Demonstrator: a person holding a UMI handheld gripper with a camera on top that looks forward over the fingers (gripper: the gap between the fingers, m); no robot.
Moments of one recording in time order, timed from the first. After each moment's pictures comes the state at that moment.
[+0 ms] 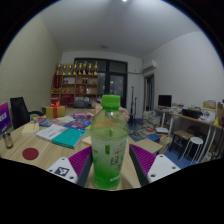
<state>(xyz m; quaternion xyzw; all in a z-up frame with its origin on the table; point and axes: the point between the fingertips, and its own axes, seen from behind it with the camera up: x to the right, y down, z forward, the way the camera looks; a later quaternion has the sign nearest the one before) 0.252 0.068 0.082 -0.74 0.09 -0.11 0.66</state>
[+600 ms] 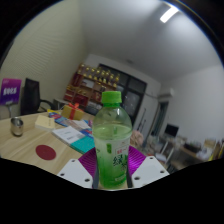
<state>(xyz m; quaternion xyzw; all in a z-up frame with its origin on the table) 0.147 0.062 0.141 -0.70 -0.06 -0.19 0.69</state>
